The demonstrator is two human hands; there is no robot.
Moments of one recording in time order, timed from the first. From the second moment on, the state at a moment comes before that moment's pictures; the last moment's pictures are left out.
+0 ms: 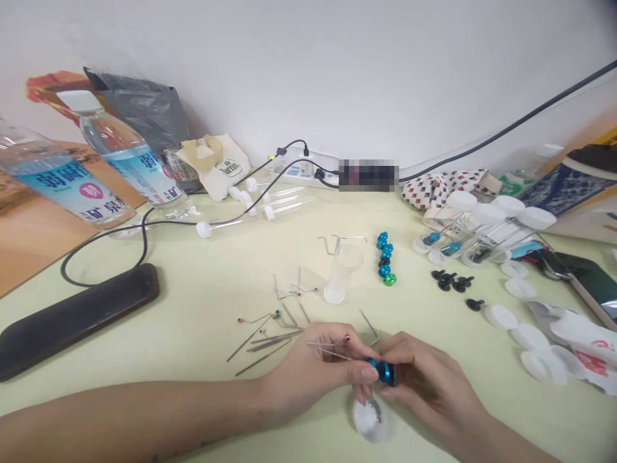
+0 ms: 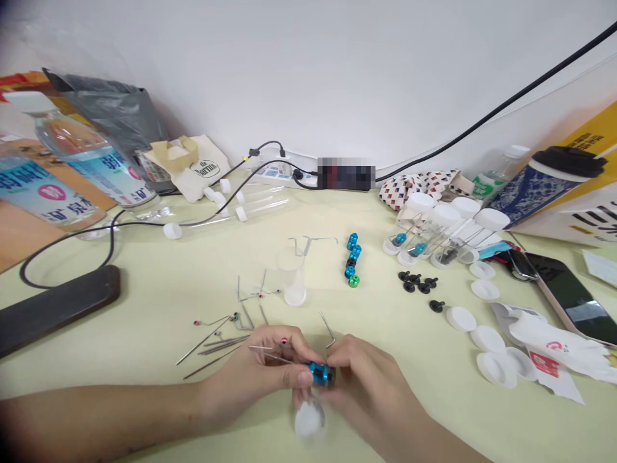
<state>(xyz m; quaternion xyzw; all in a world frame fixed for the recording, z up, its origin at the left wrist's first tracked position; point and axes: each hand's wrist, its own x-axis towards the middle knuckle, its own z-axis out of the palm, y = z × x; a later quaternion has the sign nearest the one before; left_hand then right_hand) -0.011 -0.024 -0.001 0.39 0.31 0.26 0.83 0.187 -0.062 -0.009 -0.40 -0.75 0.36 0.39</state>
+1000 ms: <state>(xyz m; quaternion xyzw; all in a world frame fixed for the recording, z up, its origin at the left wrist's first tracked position) -0.010 -0.024 -0.001 0.39 0.31 0.26 0.83 0.186 -0.060 -0.008 -0.39 -0.76 0.35 0.38</state>
